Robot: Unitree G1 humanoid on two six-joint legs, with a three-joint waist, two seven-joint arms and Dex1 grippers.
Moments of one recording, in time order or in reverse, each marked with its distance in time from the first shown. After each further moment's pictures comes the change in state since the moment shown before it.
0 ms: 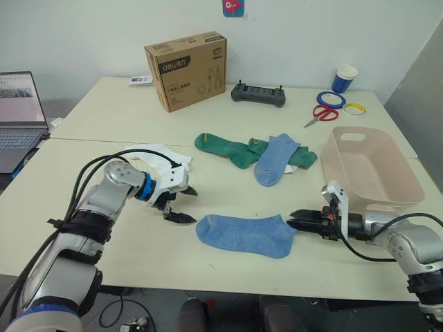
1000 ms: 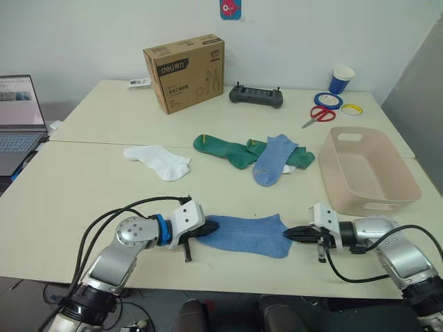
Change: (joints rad) left arm 0.506 -0.106 0.085 -0.557 -0.039 0.126 0.400; right arm 0.074 -0.027 0.159 0.068 -0.355 -0.627 0.200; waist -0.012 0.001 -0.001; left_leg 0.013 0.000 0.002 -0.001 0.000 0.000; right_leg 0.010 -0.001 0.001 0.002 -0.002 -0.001
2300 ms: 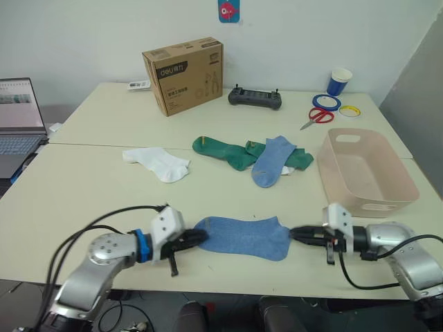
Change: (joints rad) left arm 0.219 0.053 0.271 -0.208 -0.258 0.151 0.069; right arm 0.114 0.005 -0.183 -0.164 0.129 0.078 -0.064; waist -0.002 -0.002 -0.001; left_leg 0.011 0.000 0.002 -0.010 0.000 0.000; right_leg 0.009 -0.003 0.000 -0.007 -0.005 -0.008
